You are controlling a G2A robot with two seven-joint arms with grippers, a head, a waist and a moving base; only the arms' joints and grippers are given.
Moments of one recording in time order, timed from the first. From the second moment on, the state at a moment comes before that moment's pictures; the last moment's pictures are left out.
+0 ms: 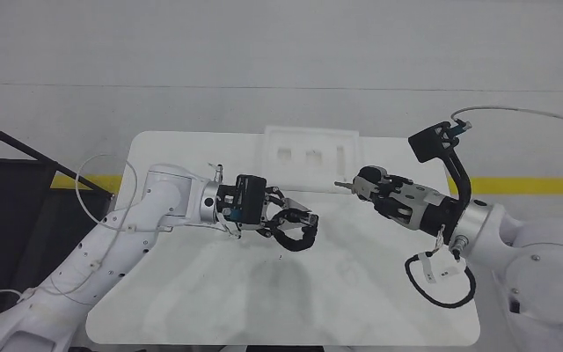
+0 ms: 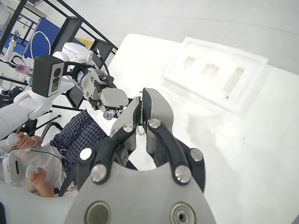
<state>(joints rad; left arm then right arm) 0.69 -0.88 -0.81 -1.69 1.24 -1.00 0.32 -1.07 -0.95 1.45 -2.35 -0.30 0.31 1.09</state>
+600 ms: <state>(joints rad) 0.73 -0.88 -0.83 -1.71 1.22 -0.98 0.26 -1.09 -0.94 1.44 -2.35 -0.34 0.28 1.10</state>
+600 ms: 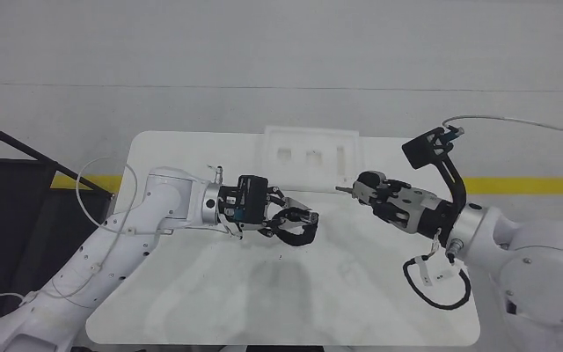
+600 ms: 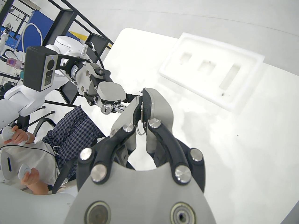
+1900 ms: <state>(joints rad) 0.74 -0.93 -0.85 -1.67 1.27 -0.95 0.26 -1.11 -0.94 1.45 -2.35 -0.08 0.48 1.06</state>
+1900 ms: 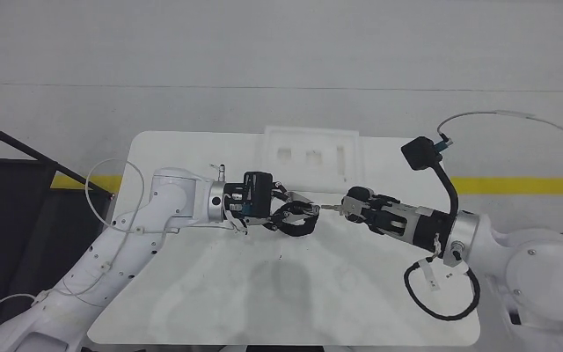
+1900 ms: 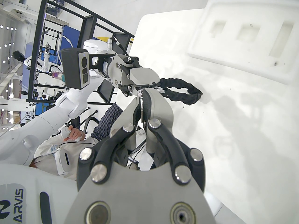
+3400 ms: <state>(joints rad) 0.74 -0.93 -0.85 -1.67 1.27 -0.95 0.26 -1.08 -0.92 1.37 -2.35 -0.08 0.55 1.02</state>
